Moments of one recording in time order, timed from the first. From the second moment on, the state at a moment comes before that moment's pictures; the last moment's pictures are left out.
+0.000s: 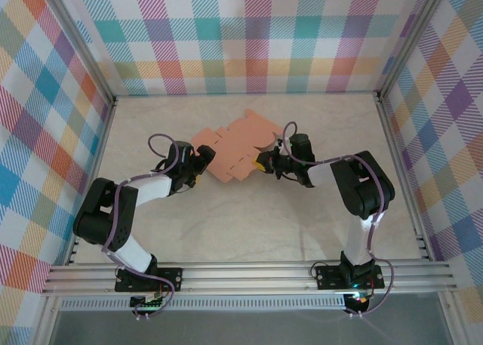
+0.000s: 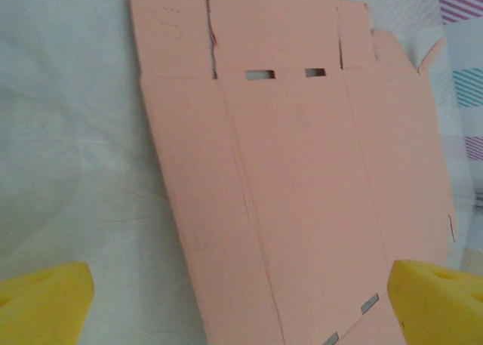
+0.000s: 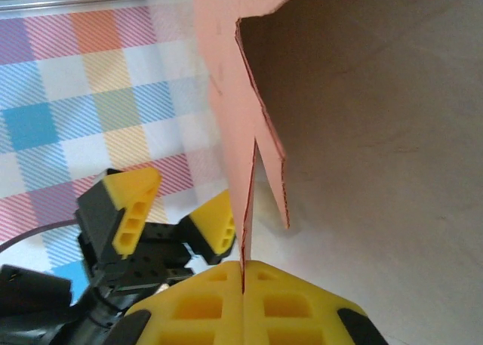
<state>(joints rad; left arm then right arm) -0.31 1.61 0.74 0.17 0.12 -1.15 0.41 1.92 0.86 0.59 -0.76 1.29</state>
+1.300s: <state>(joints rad) -0.31 1.70 0.84 0.28 0.21 -1.05 0.40 1.73 0.81 0.51 -0.71 1.16</state>
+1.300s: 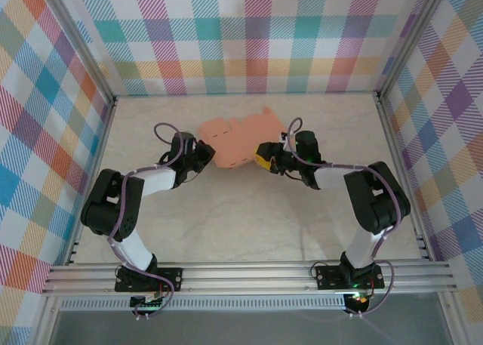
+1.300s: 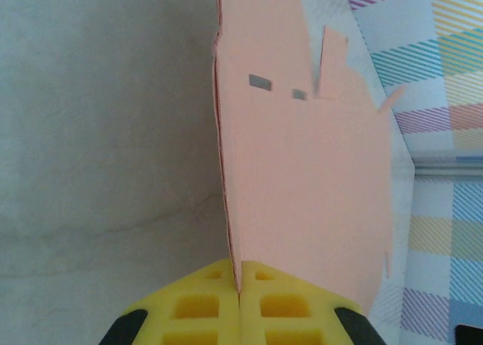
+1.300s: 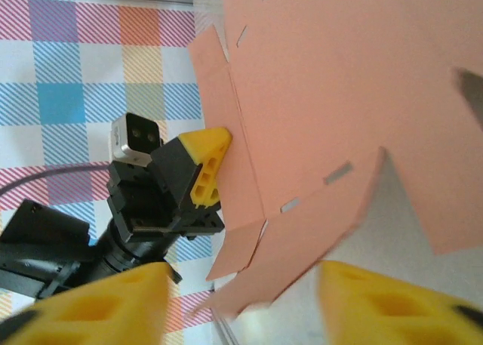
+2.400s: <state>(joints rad) -0.30 2.10 1.76 -0.91 0.79 0.55 0.20 1.79 1.49 -0.65 -0.80 -0.51</state>
